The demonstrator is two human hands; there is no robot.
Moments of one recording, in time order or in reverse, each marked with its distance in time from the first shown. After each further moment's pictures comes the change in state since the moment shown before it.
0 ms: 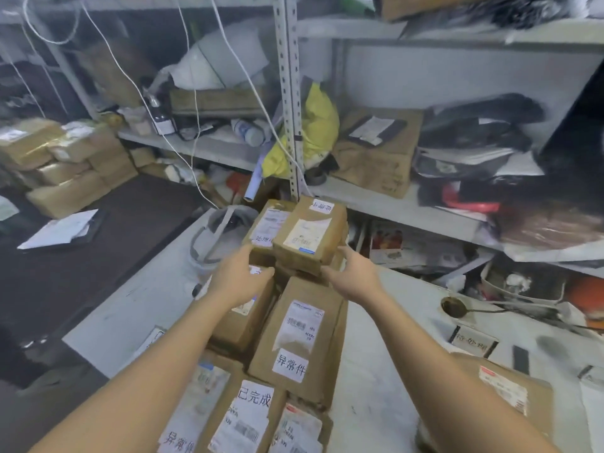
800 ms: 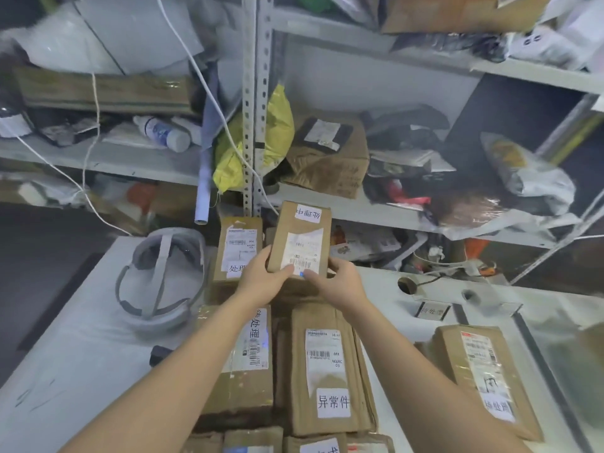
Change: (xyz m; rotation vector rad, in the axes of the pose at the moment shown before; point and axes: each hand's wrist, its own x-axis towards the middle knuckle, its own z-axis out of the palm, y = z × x) left_hand 0.118 -0.016 0.024 -0.664 -0.435 0.120; right_hand 0.035 -0.067 0.067 0.392 0.349 0.331
